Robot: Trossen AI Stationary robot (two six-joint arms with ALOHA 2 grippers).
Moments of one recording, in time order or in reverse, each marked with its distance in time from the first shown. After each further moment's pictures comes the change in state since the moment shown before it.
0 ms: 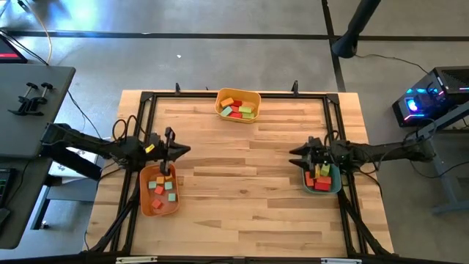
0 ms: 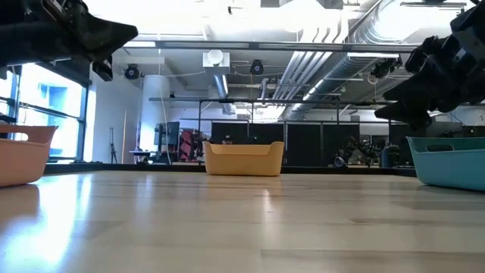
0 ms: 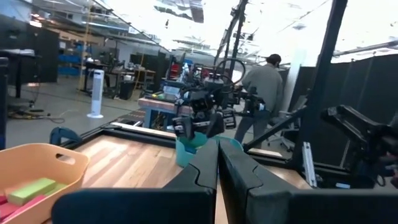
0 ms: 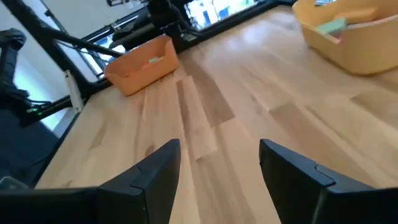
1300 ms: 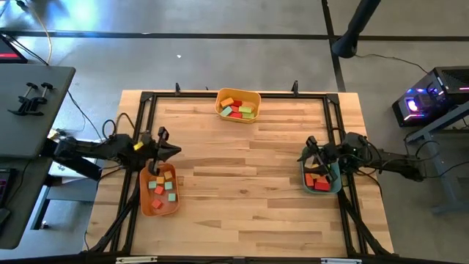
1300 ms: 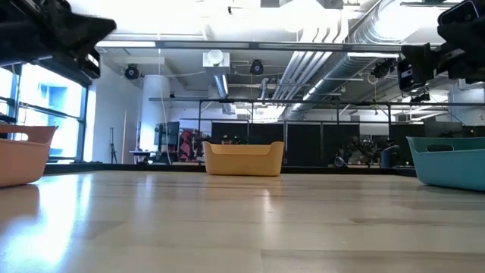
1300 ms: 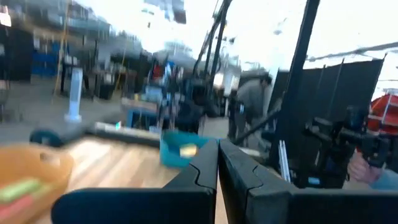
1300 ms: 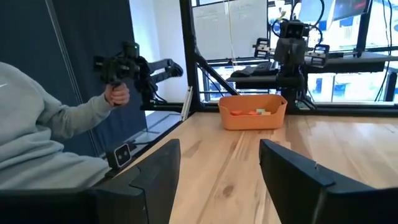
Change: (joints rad) left arm 0.043 -0.458 0.000 -0.457 0.122 -0.038; right arm -0.238 -0.261 -0.001 0.045 -0.691 -0.315
